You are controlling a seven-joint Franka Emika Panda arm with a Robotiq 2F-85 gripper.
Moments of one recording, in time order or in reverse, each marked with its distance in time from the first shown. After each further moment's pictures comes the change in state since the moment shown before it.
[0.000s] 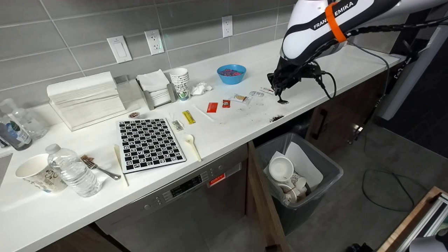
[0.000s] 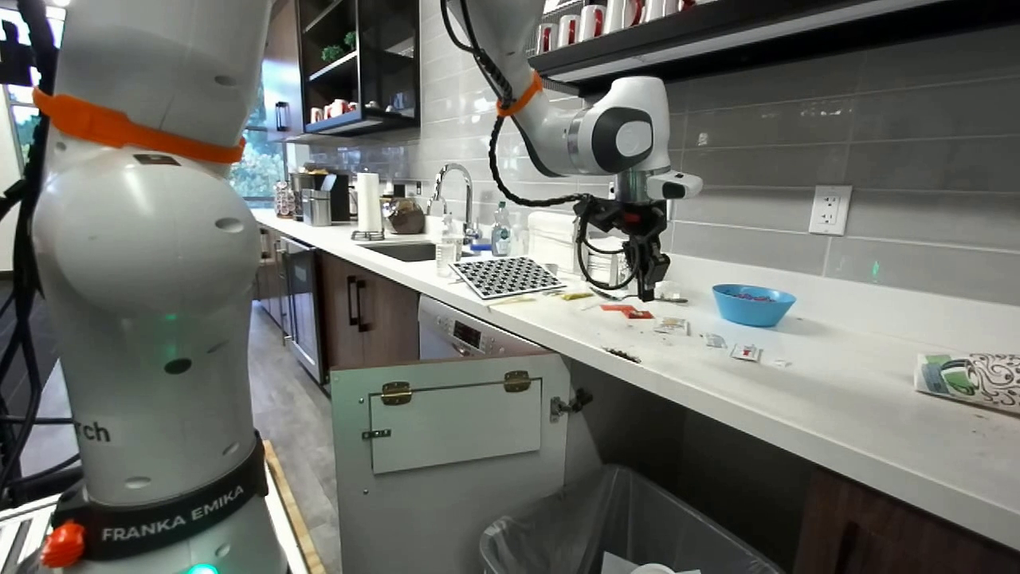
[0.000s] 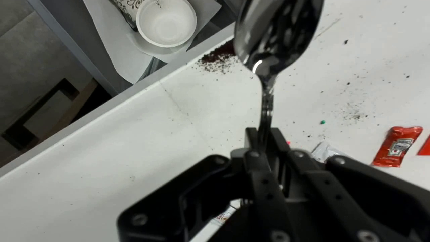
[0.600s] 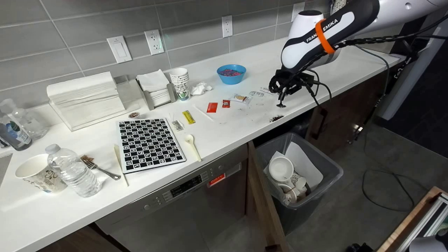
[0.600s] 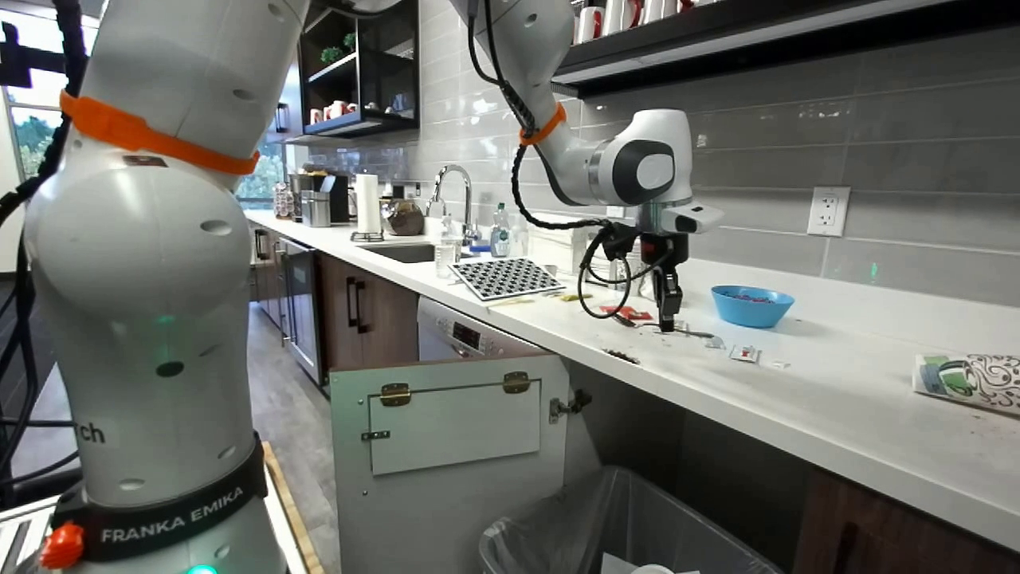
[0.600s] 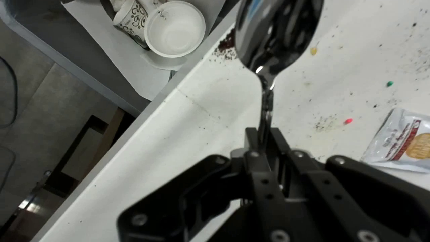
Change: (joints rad) arm -0.058 0.118 -0.001 0.051 0.004 0.042 0.234
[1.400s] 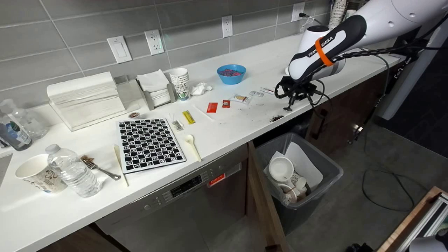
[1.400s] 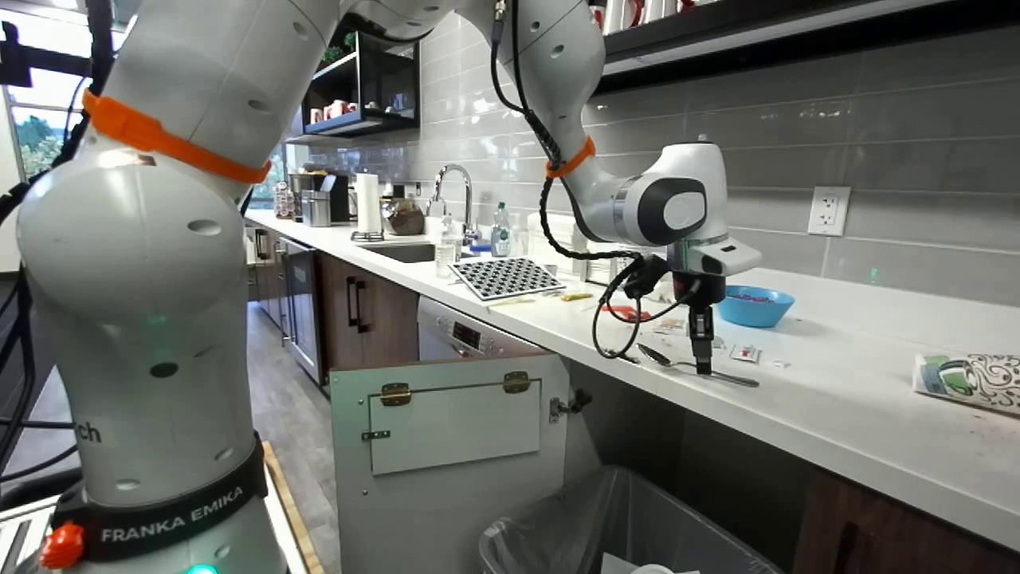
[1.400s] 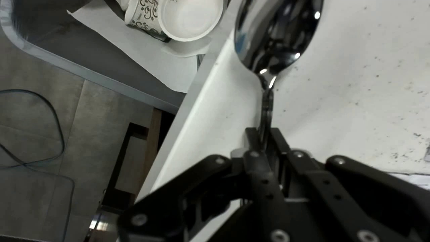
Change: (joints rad) arm -0.047 0.109 -0.058 0.007 0.012 0.102 0.180
